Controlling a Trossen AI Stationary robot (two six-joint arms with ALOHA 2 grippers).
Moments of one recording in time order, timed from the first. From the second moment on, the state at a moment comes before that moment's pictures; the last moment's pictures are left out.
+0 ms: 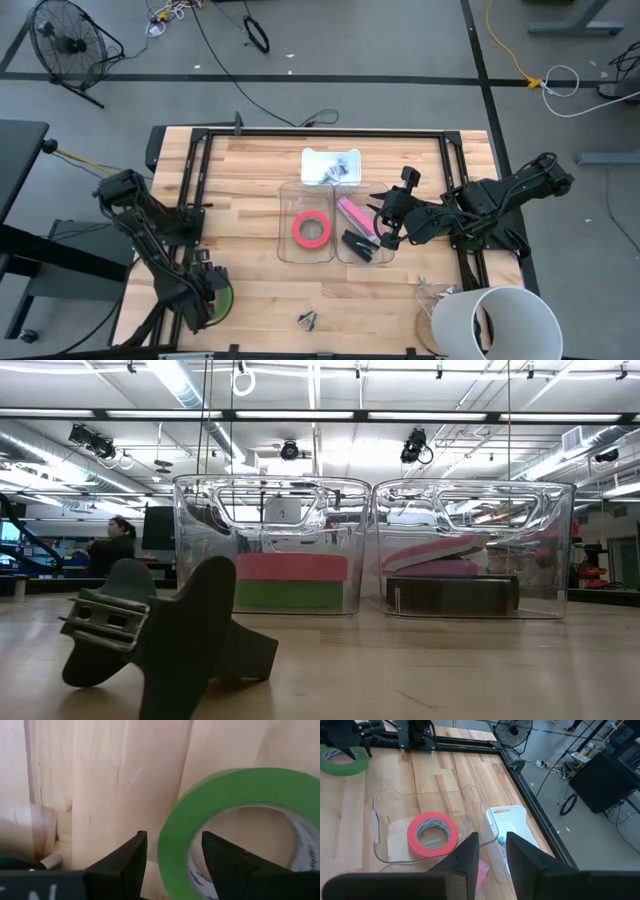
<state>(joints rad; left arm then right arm) -1.07 1.54 0.84 -0.95 -0.16 -1.24 0.41 1.33 1.45 -0.90 0.74 0.25</state>
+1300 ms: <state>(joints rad) -0.96 1.56 1.00 -1.10 -0.21 -1.22 0.41 1.33 1.45 -0.90 0.74 0.23</state>
